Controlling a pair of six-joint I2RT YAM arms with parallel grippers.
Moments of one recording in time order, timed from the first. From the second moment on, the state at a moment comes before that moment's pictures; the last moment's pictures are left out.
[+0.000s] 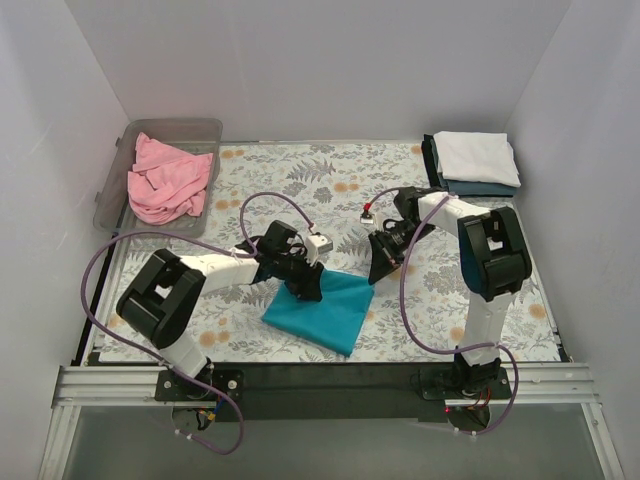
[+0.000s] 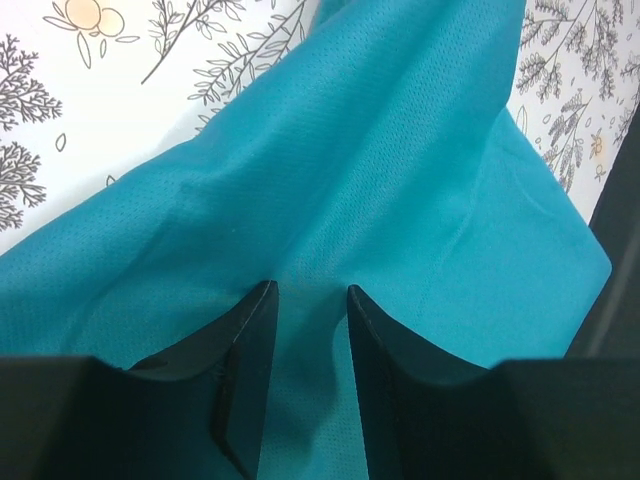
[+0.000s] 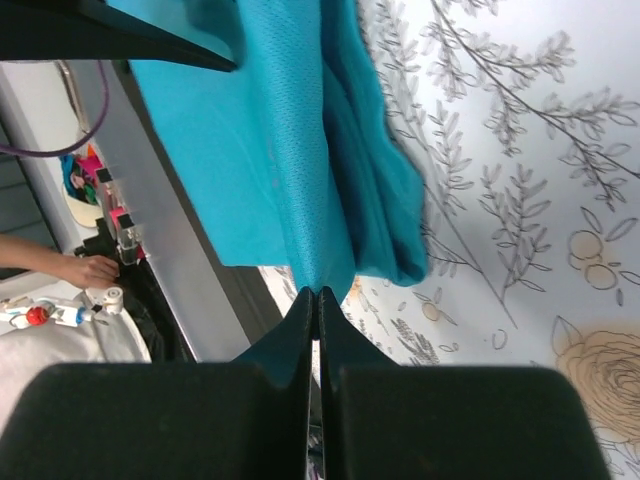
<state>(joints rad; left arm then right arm) -0.62 1.64 0.79 -0.10 0.60 0.10 0.32 1.94 1.28 -1.03 -0.95 -0.38</state>
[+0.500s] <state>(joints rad) -0.59 1.70 0.84 -0.06 0.58 -0.01 0.32 2.17 1.54 -0.96 -0.71 -0.31</state>
